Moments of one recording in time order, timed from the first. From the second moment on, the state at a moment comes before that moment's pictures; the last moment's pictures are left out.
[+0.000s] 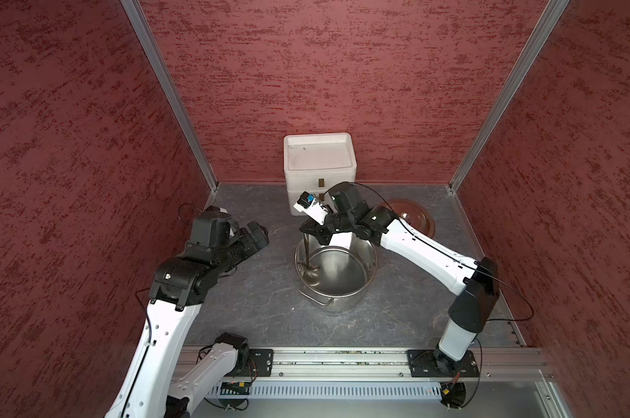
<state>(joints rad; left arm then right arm) -0.24 0.91 1.34 -1.14 0.00 -0.78 0.77 1.78 1.71 -0.53 -0.41 -0.21</state>
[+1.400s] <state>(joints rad) -0.22 0.95 1.34 -1.10 0.01 -0.74 0.50 1.12 1.18 -0.62 -0.54 -0.10</state>
